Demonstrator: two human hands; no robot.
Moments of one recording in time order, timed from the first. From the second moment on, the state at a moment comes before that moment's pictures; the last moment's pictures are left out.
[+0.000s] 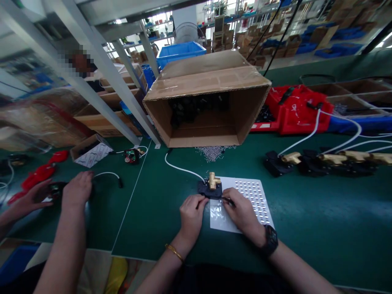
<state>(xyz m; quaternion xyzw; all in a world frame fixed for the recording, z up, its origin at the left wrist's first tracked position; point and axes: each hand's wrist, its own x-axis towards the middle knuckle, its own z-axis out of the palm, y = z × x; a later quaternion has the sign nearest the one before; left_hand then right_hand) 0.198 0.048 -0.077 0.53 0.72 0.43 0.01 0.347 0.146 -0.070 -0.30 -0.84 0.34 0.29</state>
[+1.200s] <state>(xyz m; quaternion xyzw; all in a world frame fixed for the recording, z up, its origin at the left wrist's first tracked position) 0.172 0.067 -0.081 0.48 0.75 0.44 0.13 0.352 0.135 -0.058 -0.31 -0.89 0.25 0.24</state>
